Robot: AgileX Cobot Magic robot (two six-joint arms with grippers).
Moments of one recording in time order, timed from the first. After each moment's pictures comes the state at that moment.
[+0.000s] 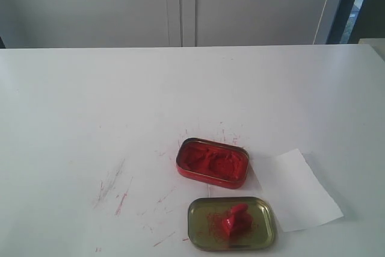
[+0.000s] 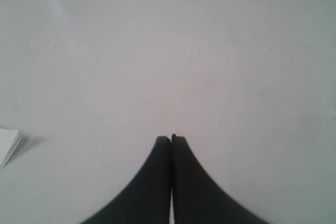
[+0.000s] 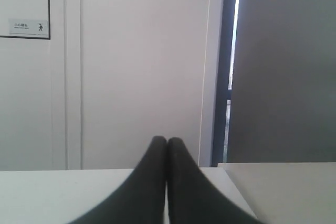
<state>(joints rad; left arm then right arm) 0.04 0.00 0.02 -0.09 0.39 0.15 -0.08 0.02 -0.19 -0.05 0.05 0.05</state>
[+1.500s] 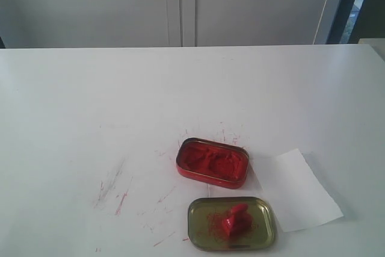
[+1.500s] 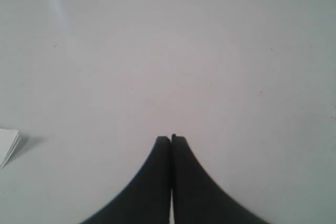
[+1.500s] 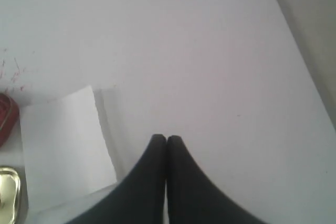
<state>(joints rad) 0.04 0.00 0.02 -0.09 0.39 0.15 -0.07 0.69 -0.64 -0.02 0.78 0.06</state>
